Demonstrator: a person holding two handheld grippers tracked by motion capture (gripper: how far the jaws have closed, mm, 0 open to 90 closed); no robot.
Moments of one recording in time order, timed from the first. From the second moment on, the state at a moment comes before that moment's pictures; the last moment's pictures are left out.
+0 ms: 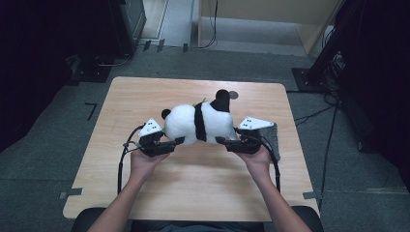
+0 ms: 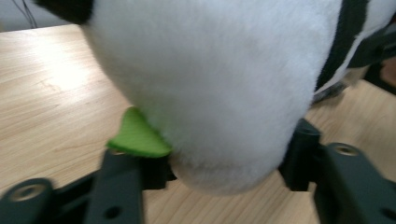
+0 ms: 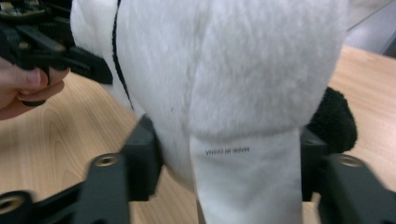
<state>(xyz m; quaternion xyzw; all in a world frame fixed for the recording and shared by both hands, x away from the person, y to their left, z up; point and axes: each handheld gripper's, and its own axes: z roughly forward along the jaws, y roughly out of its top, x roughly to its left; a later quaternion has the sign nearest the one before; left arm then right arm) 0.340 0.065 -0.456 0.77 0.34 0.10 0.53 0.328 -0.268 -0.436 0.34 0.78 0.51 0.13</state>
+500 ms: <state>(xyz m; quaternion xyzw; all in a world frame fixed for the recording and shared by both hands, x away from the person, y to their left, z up) 0.353 0.096 -0.442 0.75 0.37 0.01 0.56 0.328 -0.291 -0.441 0.31 0.80 0.48 0.19</state>
